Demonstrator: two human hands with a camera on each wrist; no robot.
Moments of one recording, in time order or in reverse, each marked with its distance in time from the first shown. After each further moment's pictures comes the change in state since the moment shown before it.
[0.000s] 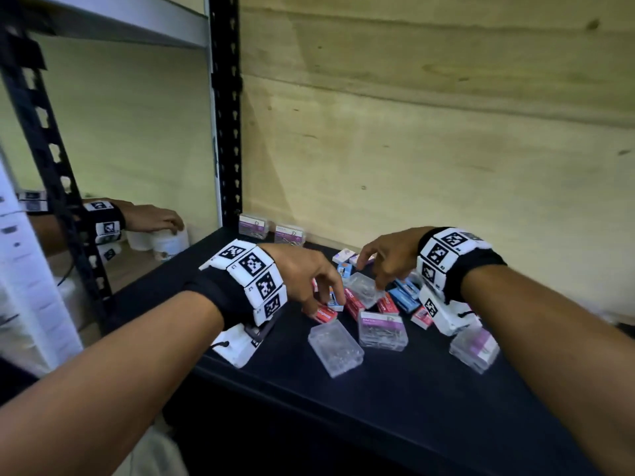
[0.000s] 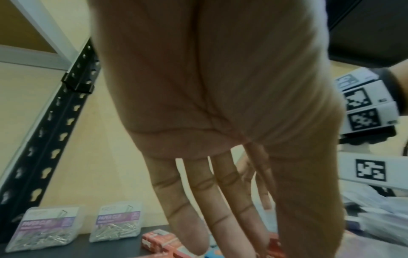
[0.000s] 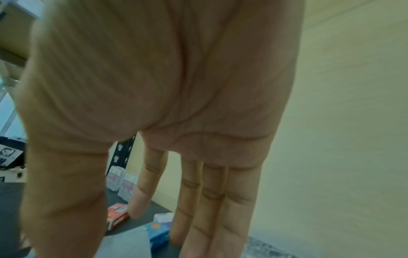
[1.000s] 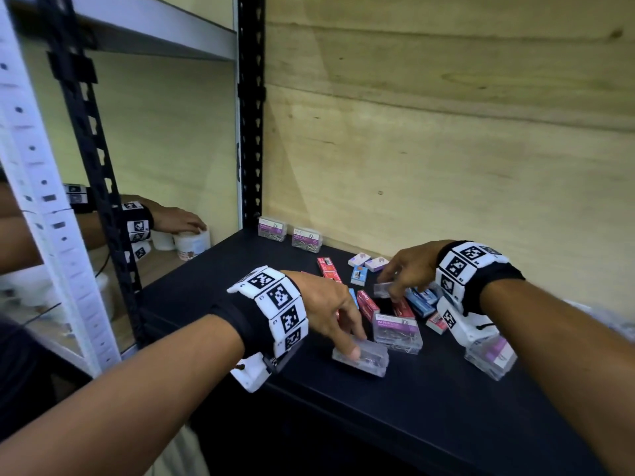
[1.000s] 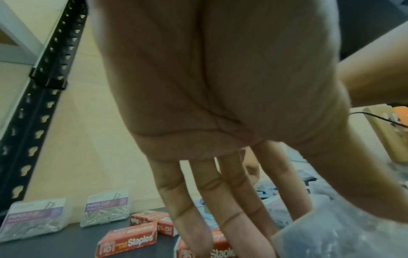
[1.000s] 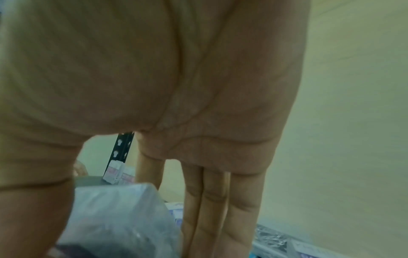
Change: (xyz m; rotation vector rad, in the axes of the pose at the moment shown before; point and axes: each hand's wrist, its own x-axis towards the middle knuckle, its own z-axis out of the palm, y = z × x) left_hand -0.017 0.023 0.032 0.017 -0.092 0.009; right_hand -0.011 0.002 0.013 -0.047 -0.001 0.008
